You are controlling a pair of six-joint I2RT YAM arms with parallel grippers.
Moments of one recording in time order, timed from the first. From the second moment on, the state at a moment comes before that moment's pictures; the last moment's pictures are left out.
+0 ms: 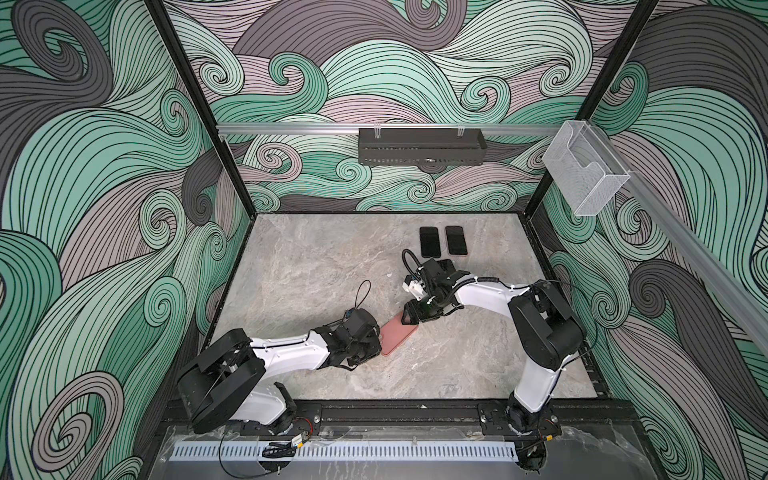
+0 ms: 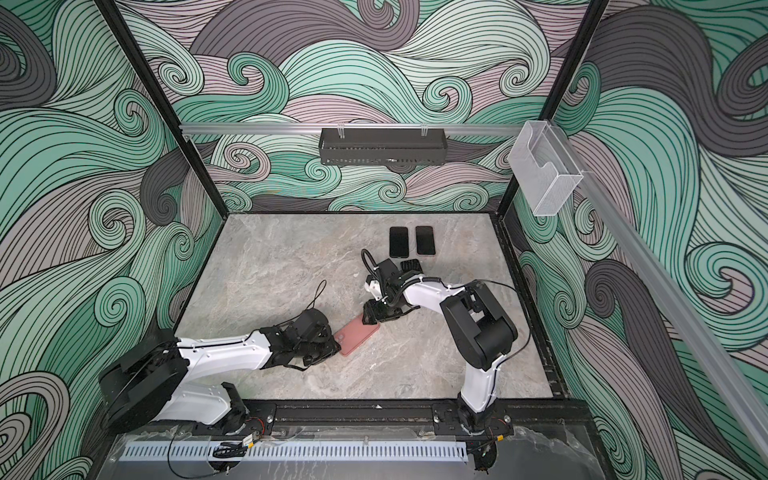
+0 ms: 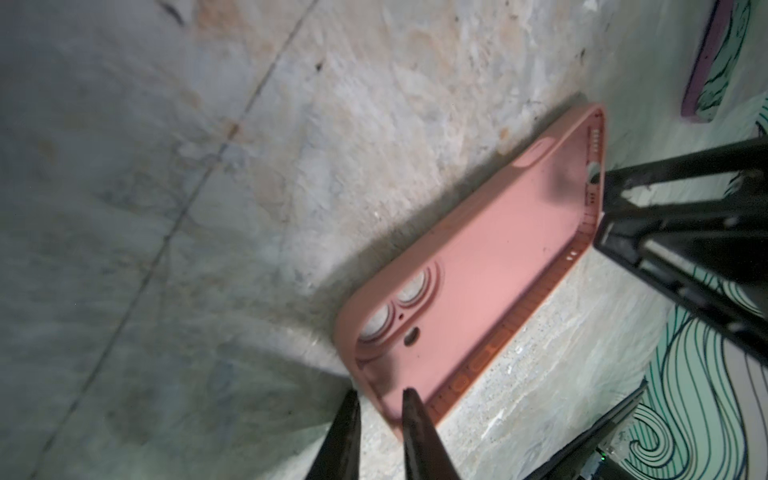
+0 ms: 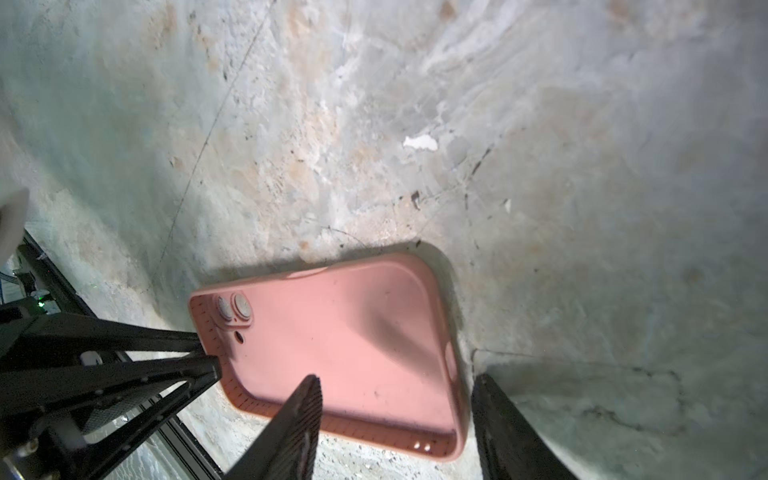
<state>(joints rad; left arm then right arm) -0.86 1.39 0.50 -0.09 0.11 -1.21 0.61 1.81 1.05 -0.53 -0.43 0.21</state>
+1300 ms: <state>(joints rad) -0.64 1.31 0.68 -0.42 0.10 -0.88 0.56 1.48 1.02 -0.67 -0.06 0.15</state>
